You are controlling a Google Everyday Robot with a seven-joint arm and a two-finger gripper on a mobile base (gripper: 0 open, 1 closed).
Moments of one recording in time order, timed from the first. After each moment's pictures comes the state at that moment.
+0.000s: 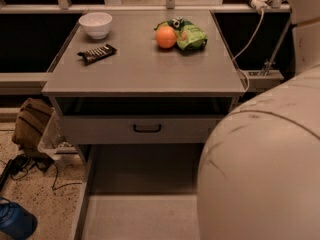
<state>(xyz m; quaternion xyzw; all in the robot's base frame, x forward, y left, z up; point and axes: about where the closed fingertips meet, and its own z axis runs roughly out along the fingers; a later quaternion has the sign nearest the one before) 0.641 0.010 1.182 -0.81 0.44 -0.16 0.36</state>
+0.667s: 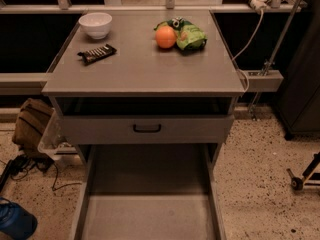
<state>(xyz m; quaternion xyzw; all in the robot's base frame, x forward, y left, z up) 0.589 -0.160 1.230 -0.75 0.48 -0.23 0.39</state>
